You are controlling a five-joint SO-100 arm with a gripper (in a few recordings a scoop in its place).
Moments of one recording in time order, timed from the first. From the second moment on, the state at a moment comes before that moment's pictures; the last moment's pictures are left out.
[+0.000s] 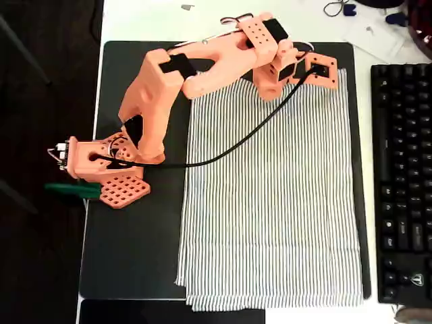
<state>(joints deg) -30.1 67.0 77.3 74.3 -58.8</state>
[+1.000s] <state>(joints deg) 22.3 83.8 63.9 98.9 -101.2</state>
